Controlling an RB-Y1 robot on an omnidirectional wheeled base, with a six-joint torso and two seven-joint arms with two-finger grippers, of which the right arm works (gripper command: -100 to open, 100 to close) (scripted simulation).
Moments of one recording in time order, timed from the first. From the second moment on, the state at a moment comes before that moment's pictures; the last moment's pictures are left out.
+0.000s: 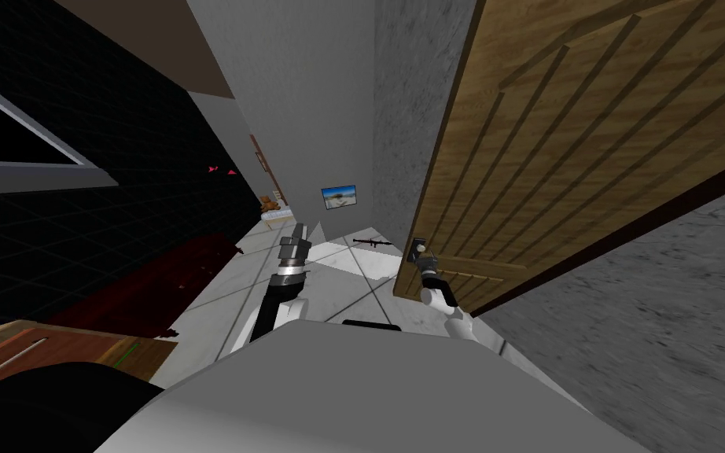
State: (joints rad) arm -0.02 -0.22 0.04 -1.24 -0.62 -0.36 -0.69
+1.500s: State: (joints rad) arm 0.02 -0.24 -0.01 -1.26 -0.86 -0.39 -0.98
